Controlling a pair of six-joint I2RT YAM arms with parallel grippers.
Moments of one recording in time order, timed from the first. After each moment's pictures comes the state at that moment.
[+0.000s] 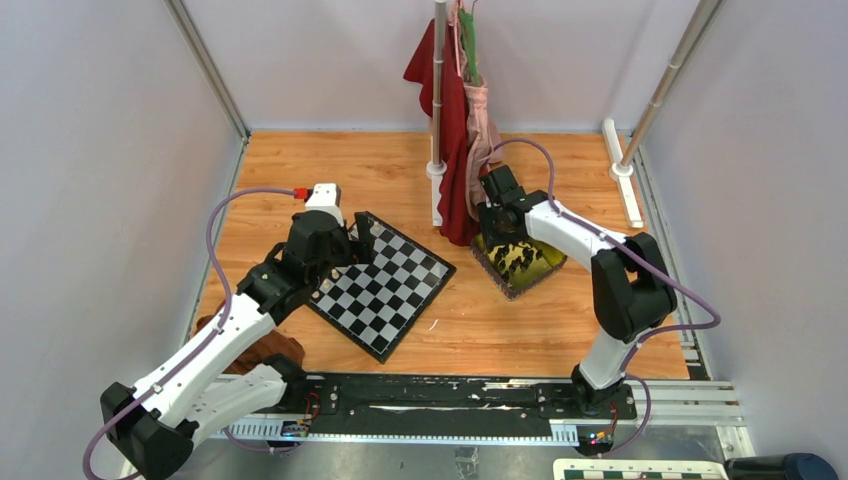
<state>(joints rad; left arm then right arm) -0.60 0.89 0.81 -0.43 -0.37 -0.40 0.49 1.71 1.21 -0.55 0.12 0.23</state>
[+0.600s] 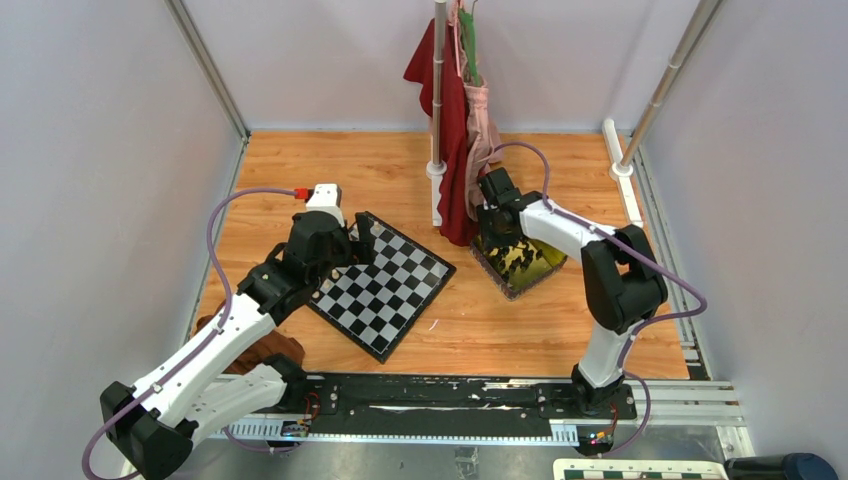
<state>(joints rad) -0.61 0.89 0.81 -0.43 -0.38 -0.40 0.48 1.78 1.22 -0.53 0.09 0.25</state>
